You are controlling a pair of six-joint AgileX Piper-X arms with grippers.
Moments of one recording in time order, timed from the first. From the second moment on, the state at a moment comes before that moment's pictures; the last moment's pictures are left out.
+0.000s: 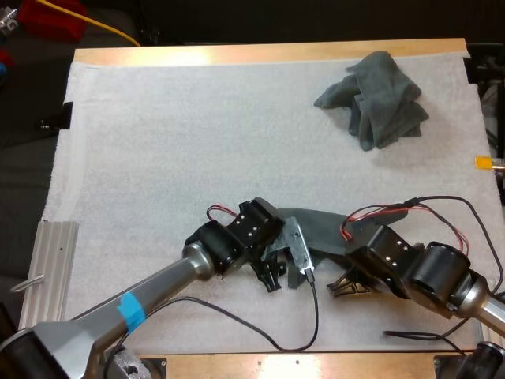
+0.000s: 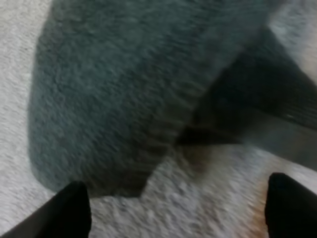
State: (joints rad) left arm -0.77 1.43 -0.82 0.60 0.00 -1.30; right arm 0.90 1.08 -0.86 1.10 0.17 -1.44
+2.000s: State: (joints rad) left arm -0.81 1.16 -0.81 0.68 -0.08 -1.28; right arm 0.90 1.08 -0.86 1.10 0.18 -1.42
